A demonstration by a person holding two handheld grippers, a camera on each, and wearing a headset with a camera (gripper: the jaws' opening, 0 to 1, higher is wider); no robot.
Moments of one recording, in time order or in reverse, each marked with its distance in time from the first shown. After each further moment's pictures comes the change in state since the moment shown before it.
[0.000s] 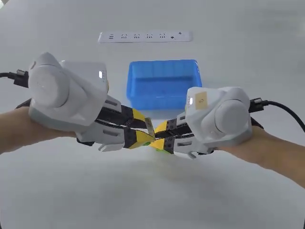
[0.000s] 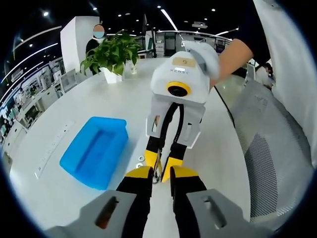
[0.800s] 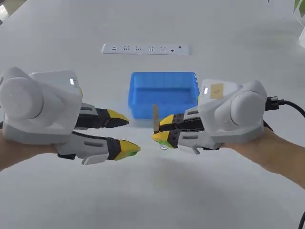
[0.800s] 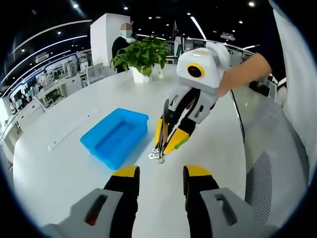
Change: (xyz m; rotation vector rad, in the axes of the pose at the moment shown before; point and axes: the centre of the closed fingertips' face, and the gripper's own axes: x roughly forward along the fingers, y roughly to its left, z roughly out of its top) left arm -0.041 0.005 -0.012 -0.187 -0.061 0.188; right arm -0.030 -0.016 0.032 0.055 -0.063 -0.089
